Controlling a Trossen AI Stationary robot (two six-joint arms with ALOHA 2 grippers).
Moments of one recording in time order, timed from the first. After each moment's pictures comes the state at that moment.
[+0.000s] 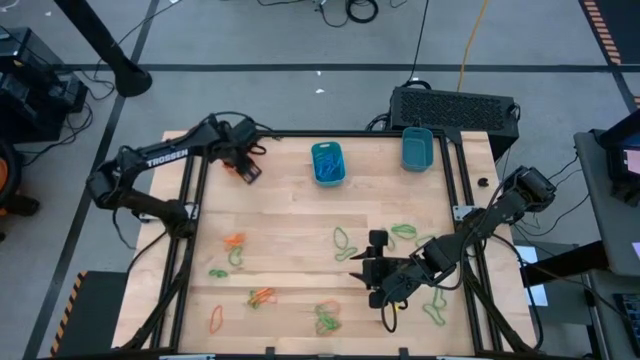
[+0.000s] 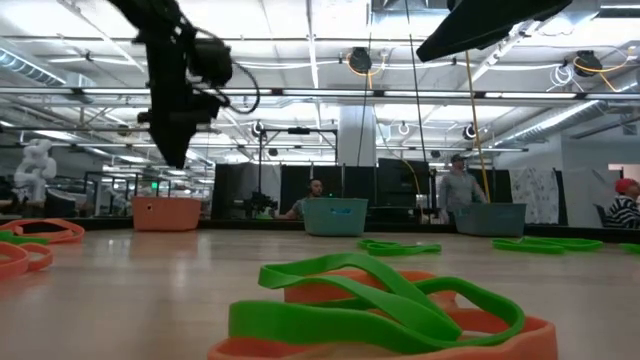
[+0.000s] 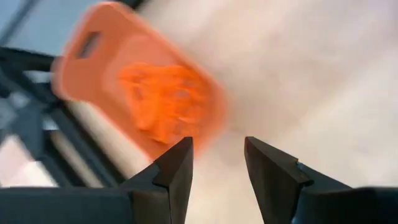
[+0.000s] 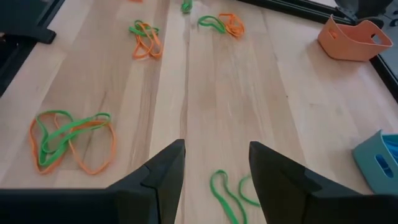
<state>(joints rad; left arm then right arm) 0.64 1.35 1.02 -0.99 -0.22 -0.13 0.59 1.52 1.00 -0.25 0.60 0.27</state>
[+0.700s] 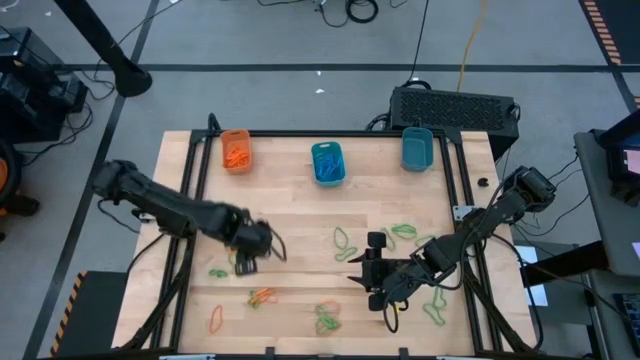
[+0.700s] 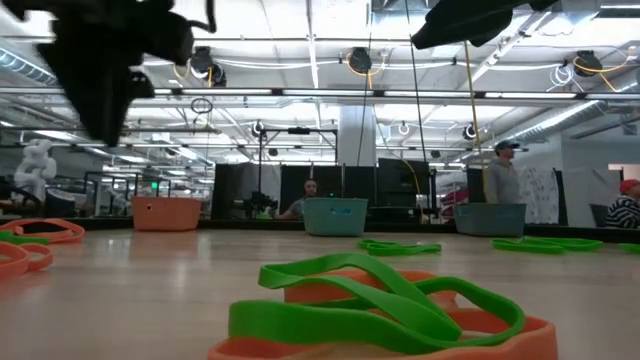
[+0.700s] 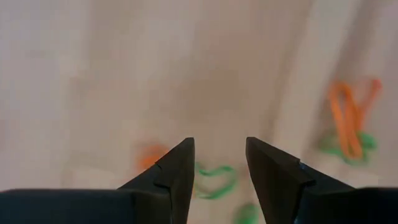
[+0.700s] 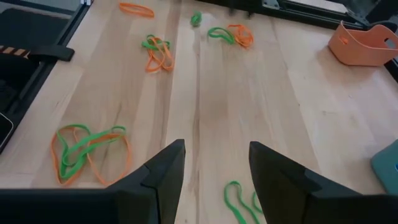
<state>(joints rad) -0.31 1.39 1.01 -1.03 -0.02 -0.54 0.59 1.52 1.00 -0.19 0.57 0.27</state>
